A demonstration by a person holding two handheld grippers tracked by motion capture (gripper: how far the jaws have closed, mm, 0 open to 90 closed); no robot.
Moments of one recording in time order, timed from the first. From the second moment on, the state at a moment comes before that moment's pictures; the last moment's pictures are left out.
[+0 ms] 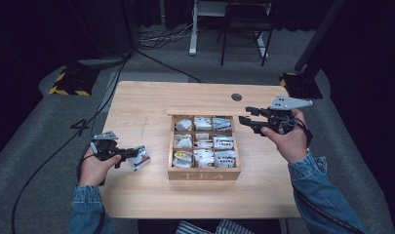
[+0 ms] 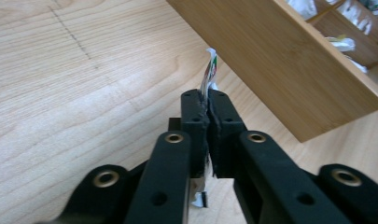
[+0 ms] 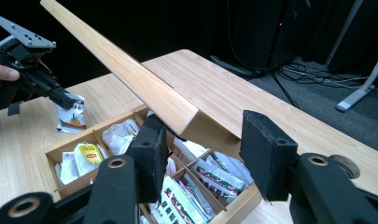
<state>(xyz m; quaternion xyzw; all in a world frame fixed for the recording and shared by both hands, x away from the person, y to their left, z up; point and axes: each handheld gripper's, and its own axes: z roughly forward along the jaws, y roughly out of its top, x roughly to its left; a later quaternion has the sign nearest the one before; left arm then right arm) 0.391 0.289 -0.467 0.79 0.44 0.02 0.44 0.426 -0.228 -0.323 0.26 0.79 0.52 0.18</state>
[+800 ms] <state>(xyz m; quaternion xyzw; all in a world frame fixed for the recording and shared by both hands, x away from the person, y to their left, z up) 0.385 0.289 -0.449 0.78 0.45 0.11 0.41 0.426 -0.228 -0.323 0.26 0.79 0.52 0.18</state>
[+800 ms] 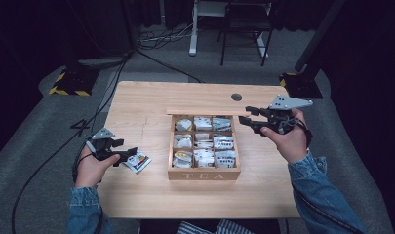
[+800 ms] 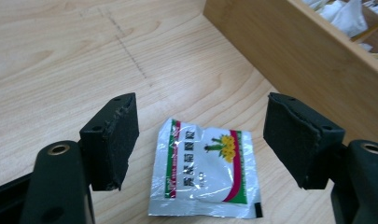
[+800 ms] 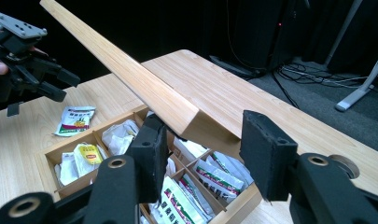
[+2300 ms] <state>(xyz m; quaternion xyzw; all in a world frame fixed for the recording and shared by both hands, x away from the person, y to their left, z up) 0.381 0.284 -0.446 0.78 0.45 0.11 0.42 0.383 -0.231 -0.364 0.26 0.82 0.48 0.17</state>
